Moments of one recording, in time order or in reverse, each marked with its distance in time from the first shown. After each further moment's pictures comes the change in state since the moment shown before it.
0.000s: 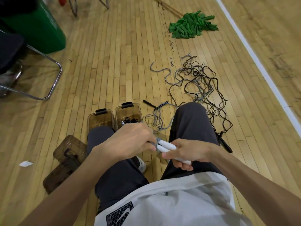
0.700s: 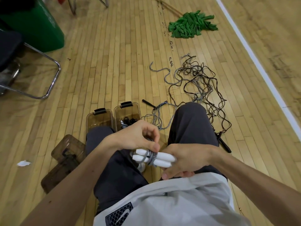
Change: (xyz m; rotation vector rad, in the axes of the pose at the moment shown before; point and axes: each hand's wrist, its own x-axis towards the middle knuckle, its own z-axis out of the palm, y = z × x) left_hand 0.018 -0.014 0.011 -1.133 -0.079 0.002; right_hand -0.018 -0.027 0.009 -0.286 -0.133 -0.117
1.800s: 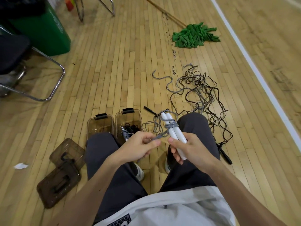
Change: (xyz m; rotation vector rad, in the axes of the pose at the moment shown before) left_hand 0.005 -0.035 0.010 0.056 0.354 -0.136; right_hand 0.016 0.028 -0.006 0.578 0.703 -0.221
